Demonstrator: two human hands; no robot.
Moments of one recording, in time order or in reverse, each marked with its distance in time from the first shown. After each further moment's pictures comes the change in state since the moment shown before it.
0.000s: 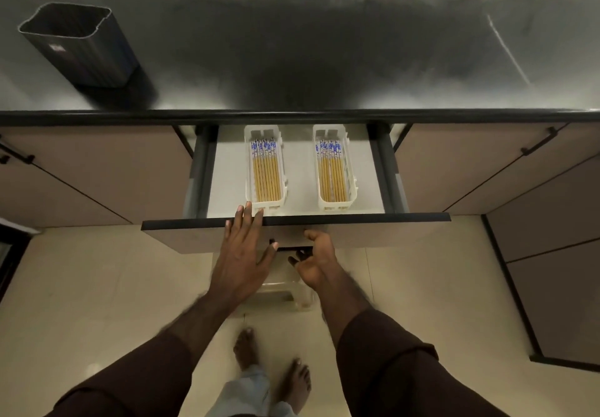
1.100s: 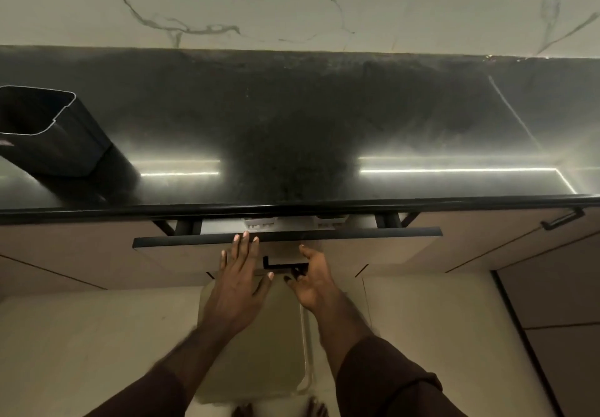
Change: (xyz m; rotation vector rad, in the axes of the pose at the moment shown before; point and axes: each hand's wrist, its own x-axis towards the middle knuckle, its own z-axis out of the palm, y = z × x) left_hand 0.183 -0.028 0.001 0.024 -0.034 0.031; right_hand 0.105 -0.119 0.113 -0.043 -0.081 -0.019
